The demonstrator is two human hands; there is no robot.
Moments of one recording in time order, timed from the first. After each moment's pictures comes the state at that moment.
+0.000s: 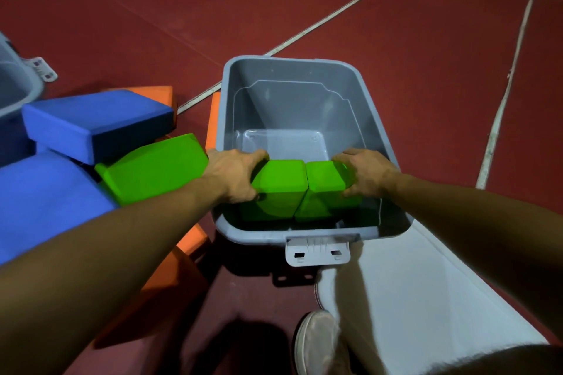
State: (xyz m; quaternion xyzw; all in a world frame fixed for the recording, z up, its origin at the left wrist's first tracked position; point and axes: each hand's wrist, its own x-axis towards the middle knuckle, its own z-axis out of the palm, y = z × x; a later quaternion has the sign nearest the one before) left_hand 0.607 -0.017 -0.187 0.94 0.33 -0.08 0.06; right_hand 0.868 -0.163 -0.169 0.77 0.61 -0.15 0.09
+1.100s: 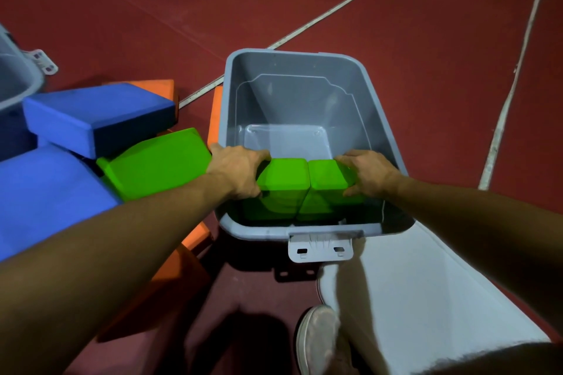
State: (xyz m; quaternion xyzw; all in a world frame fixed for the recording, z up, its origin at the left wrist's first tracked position) left_hand 0.612 -0.021 -0.187 0.93 0.34 -0.12 0.04; right_hand 0.864 -0.166 -0.180 0.77 0.61 -0.15 0.10
